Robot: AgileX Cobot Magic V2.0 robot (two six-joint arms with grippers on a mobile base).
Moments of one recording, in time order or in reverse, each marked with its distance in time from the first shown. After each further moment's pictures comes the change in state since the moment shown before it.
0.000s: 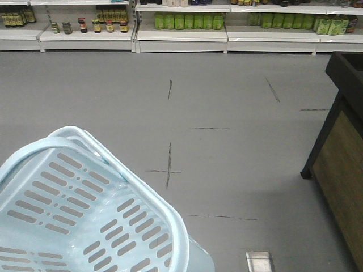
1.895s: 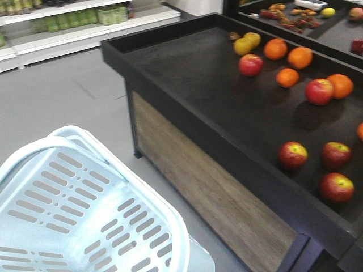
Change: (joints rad) left arm 0.000 0.000 0.000 0.000 0.000 0.000; right arm 0.000 0.000 0.000 0.000 0.000 0.000
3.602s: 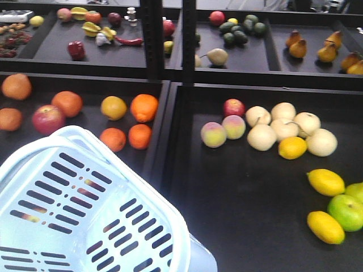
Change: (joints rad) left arm 0.000 0.000 0.000 -0.001 0.000 0.000; right arm 0.000 0.000 0.000 0.000 0.000 0.000
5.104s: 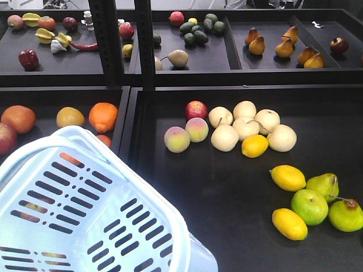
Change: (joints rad) left arm 0.000 0.000 0.000 0.000 0.000 0.000; right arm 0.000 0.000 0.000 0.000 0.000 0.000
